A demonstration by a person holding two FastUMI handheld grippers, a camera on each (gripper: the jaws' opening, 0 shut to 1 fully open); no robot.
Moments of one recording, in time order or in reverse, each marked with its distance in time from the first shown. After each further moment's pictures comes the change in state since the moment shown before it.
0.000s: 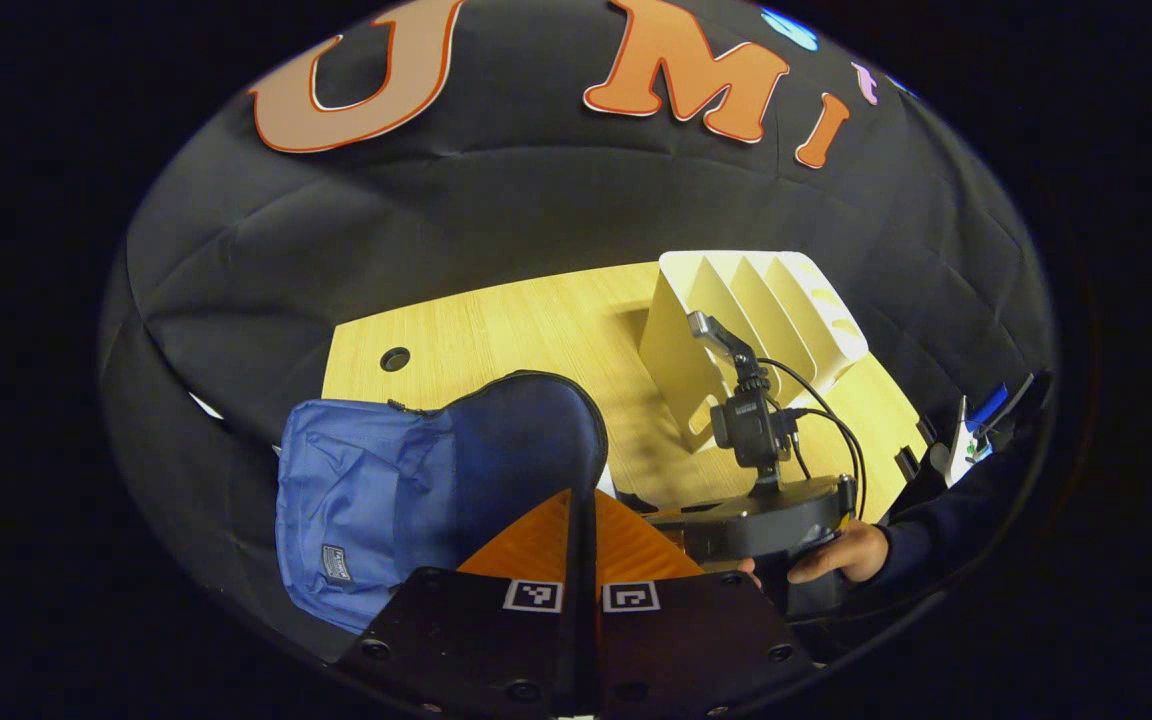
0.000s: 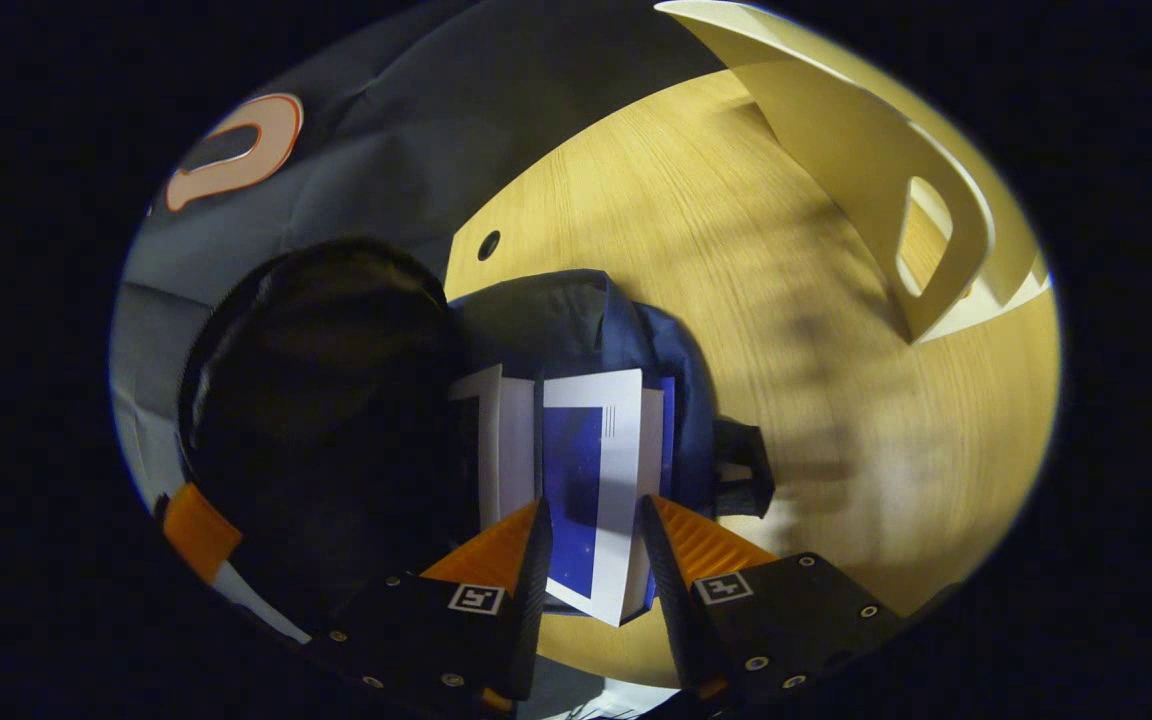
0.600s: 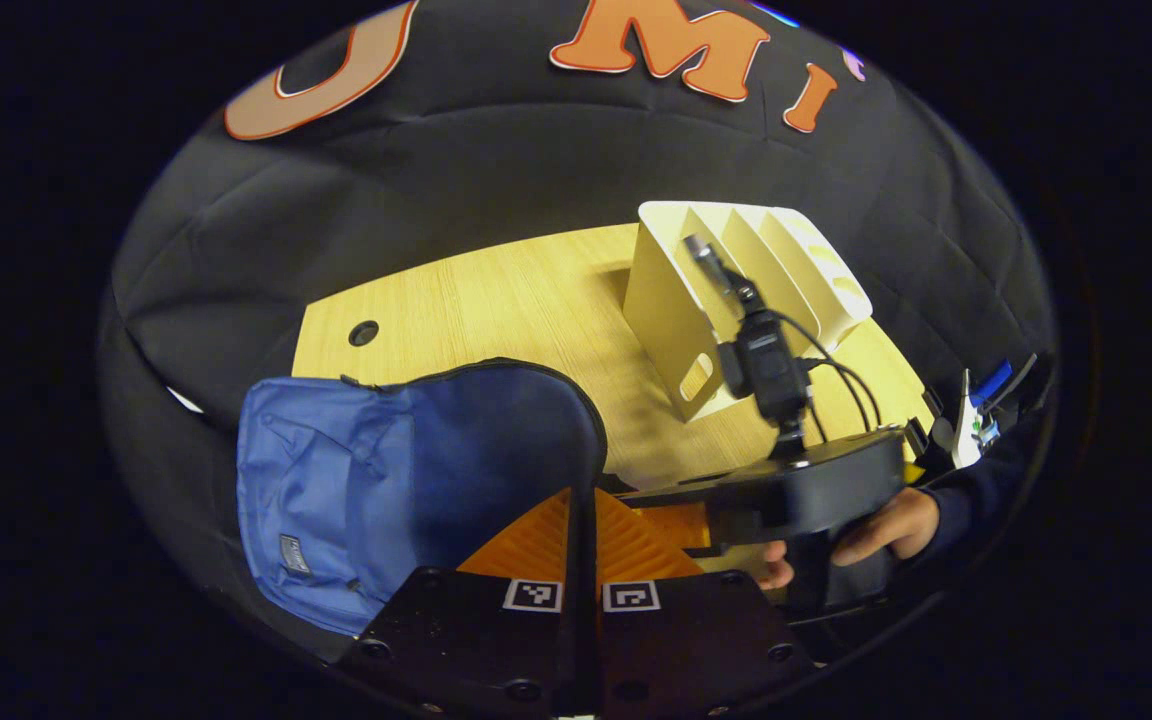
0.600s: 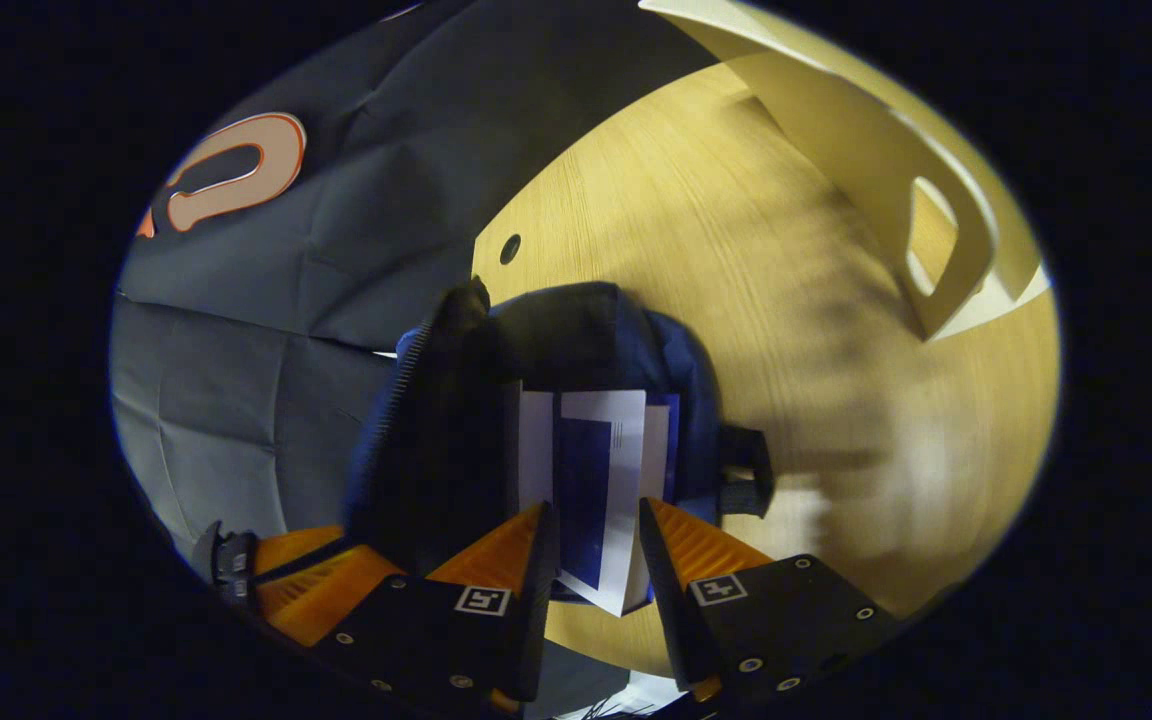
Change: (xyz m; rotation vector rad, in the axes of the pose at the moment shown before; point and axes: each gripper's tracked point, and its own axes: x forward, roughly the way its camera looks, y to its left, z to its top) left arm 0.048 -0.025 -0.031 -0.014 0.086 -0.017; right arm -0.026 -0.012 0.008 -0.015 0.002 0.025
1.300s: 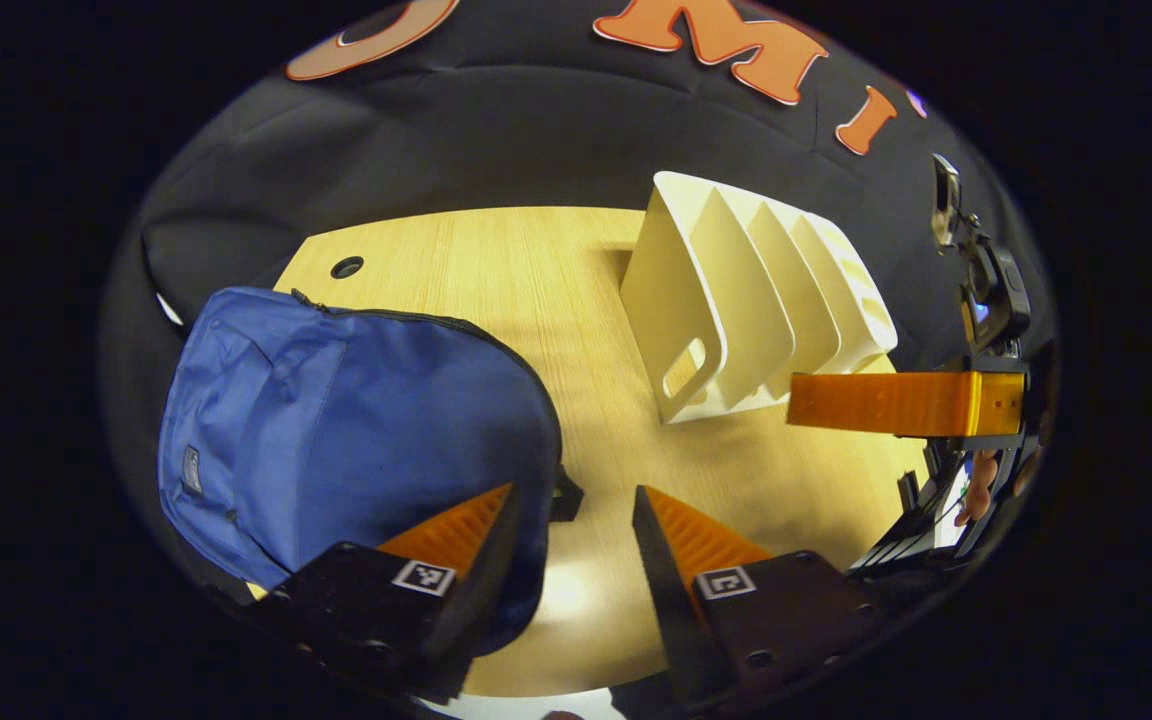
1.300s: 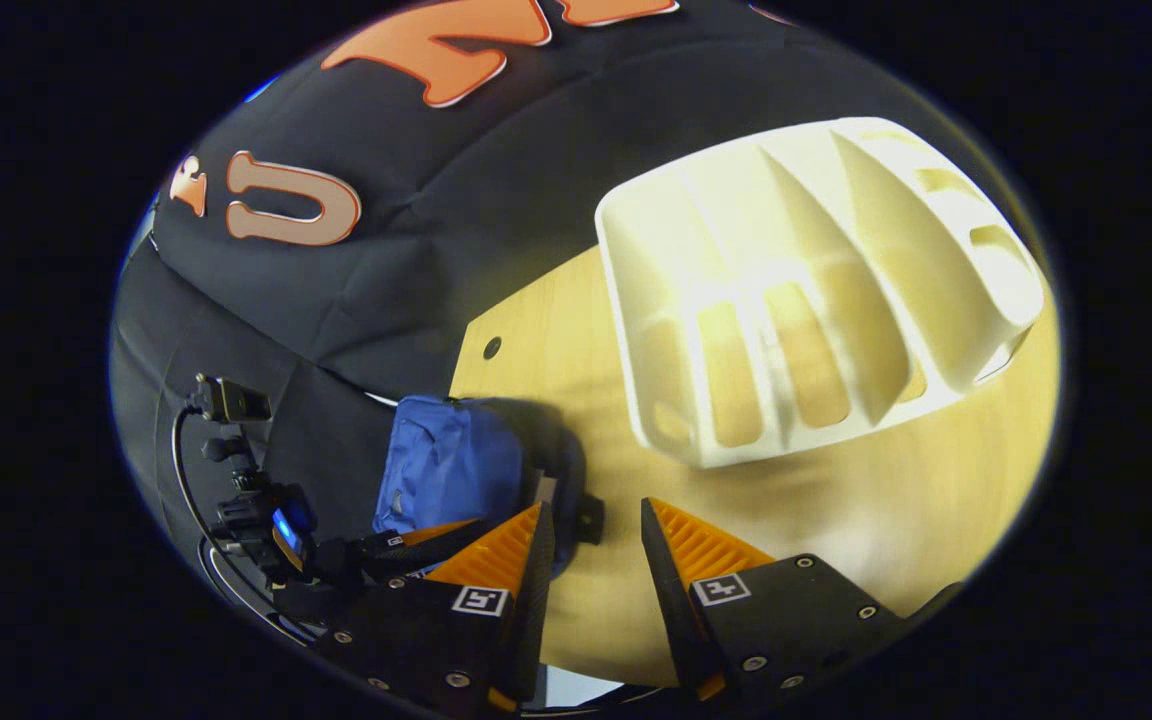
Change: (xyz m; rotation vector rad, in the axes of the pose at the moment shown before) left arm 0.043 -0.059 -0.022 -0.203 -0.037 0.018; right arm -0.152 -0.069 0.080 -0.165 -0.277 -0.109
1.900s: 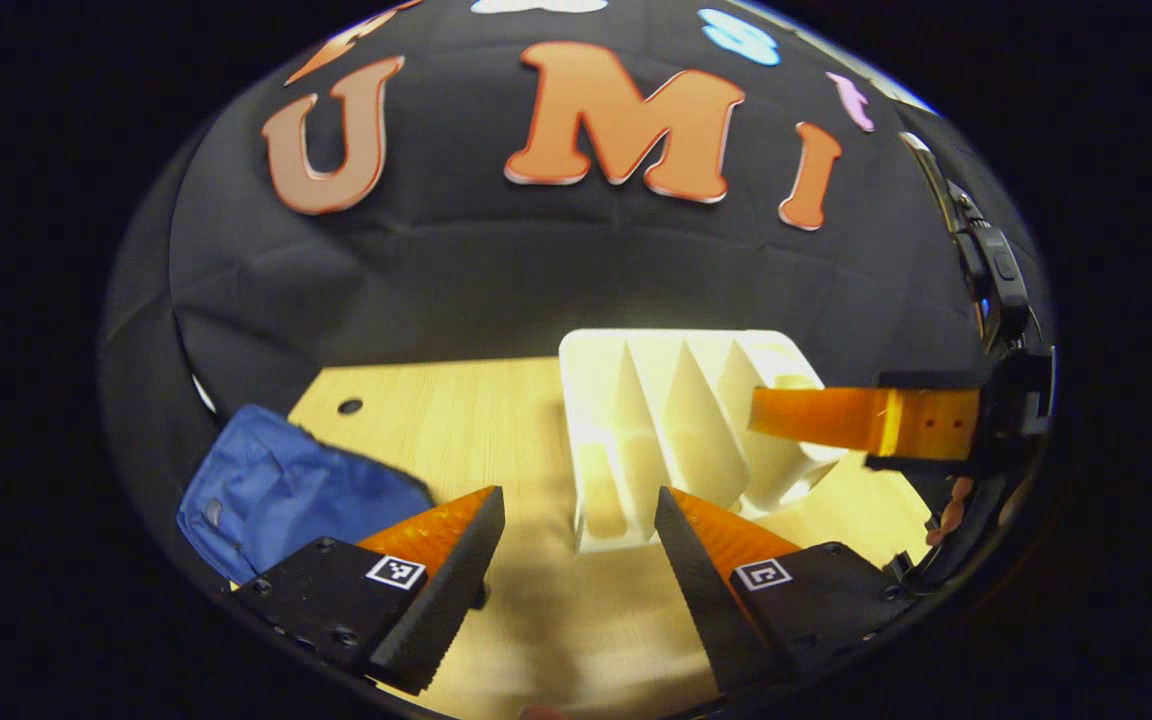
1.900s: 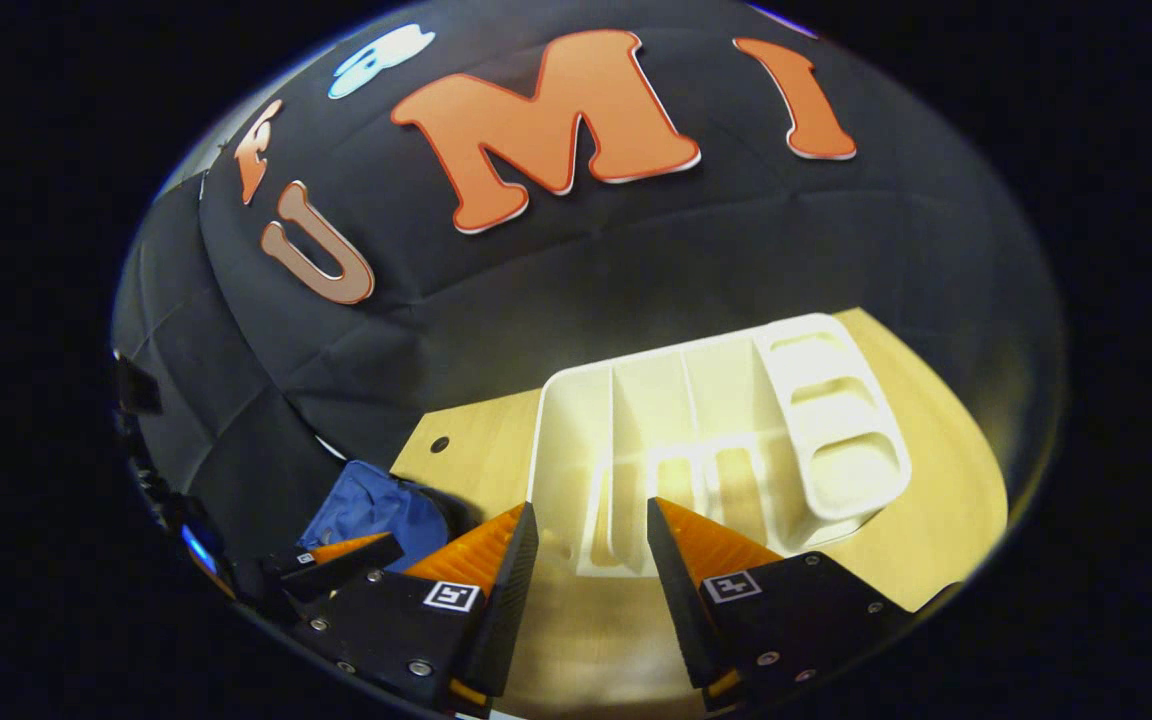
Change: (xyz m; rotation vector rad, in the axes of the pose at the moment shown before) left arm -0.049 -0.131 0.099 0.127 -0.490 0.111; right arm -0.076 -0.033 0.102 -0.262 -0.399 -0.144
